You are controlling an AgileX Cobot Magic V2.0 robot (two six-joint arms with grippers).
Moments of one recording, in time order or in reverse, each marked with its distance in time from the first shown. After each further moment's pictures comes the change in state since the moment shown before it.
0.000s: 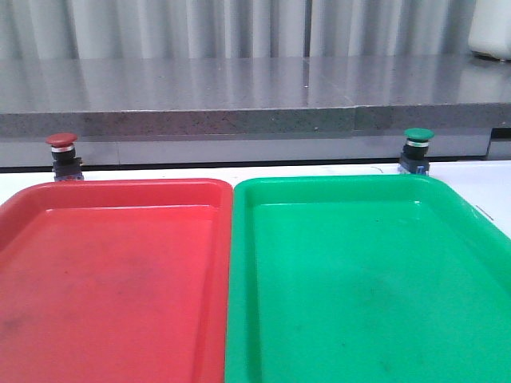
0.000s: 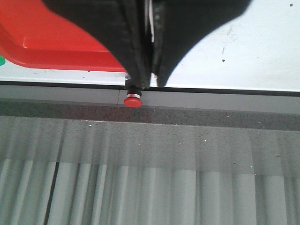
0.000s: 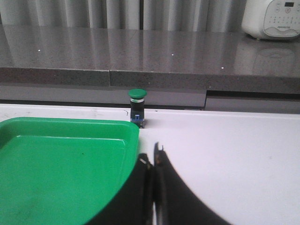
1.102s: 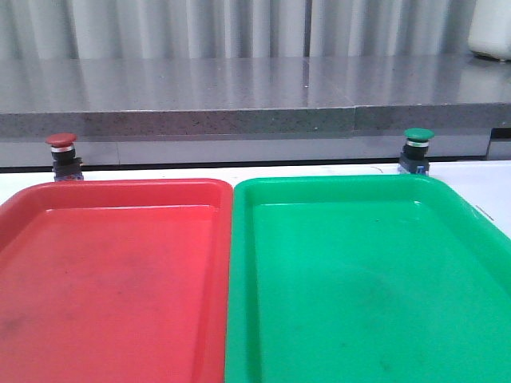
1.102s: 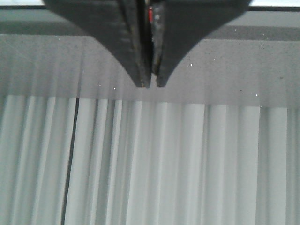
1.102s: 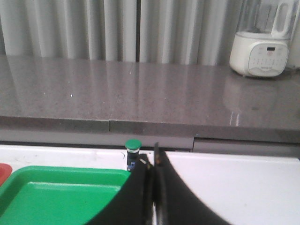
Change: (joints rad) left arm 0.000 0.065 -0.535 -0.008 0.321 0.000; right arm 0.000 0.177 -0.524 -0.017 0.361 0.000
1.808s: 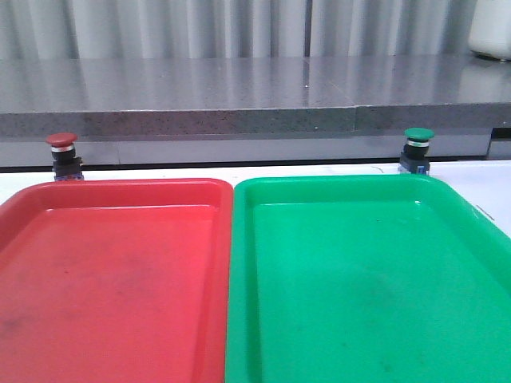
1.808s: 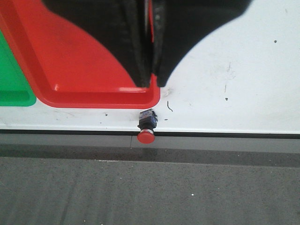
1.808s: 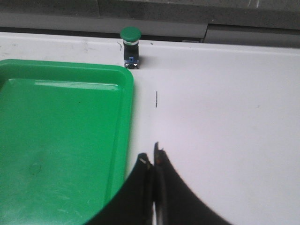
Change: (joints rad) left arm 0.000 0.358 -0.152 0.000 0.345 0.000; right arm 0.000 0.374 -0.081 -0.001 0.183 -0.004
